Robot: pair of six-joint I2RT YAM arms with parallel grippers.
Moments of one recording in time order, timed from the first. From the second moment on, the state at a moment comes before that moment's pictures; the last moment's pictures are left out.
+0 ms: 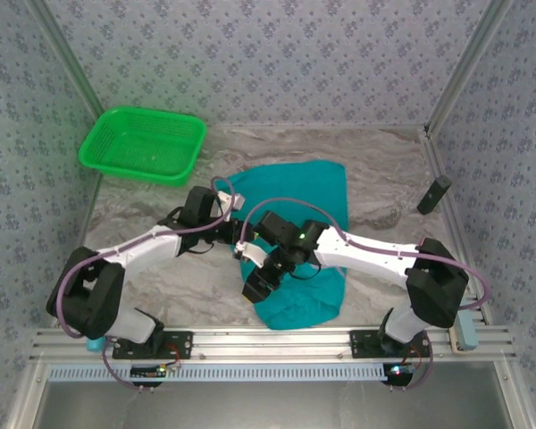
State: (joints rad) left arm -0.51 1.41 0.72 -0.08 0.62 -0.44; right arm 1.02 1.56 1.13 -0.69 -0.61 0.08
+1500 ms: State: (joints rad) left arm -0.82 1.61 1.01 -0.50 0.15 -0.04; right arm 0.56 1.05 0.71 -0.46 -0.07 0.37
